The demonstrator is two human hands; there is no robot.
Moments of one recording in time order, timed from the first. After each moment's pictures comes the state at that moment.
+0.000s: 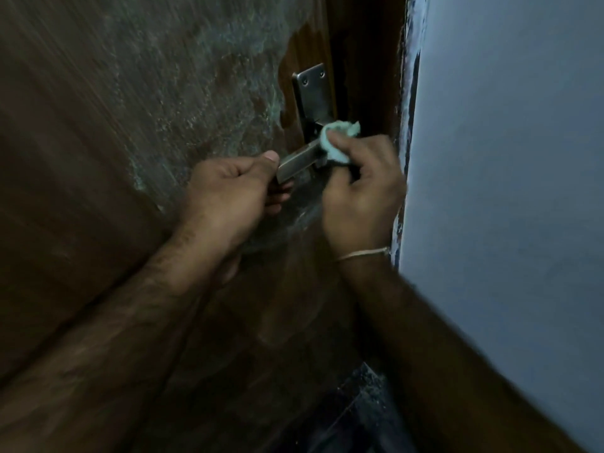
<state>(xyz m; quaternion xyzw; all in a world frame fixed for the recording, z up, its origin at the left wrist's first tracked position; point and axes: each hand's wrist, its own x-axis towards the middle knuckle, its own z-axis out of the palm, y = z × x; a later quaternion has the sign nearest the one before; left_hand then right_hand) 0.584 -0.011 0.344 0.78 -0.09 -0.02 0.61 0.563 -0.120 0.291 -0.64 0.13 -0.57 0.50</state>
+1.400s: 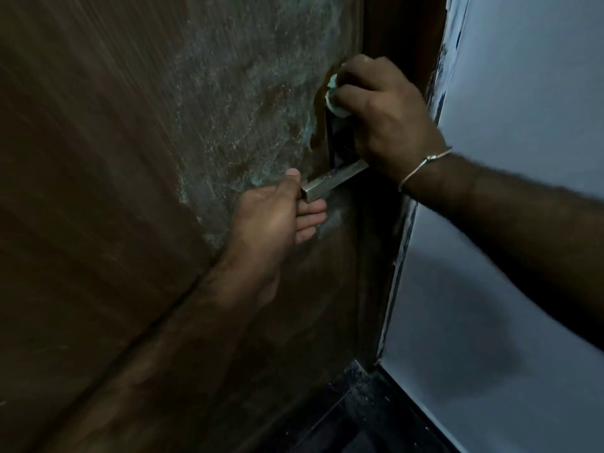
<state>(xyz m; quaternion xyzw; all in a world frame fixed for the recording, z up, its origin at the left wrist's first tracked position) 0.578 -0.010 0.344 0.69 -0.04 -0.12 0.71 0.598 -0.184 0.376 -0.89 -0.13 -0.44 0.07</state>
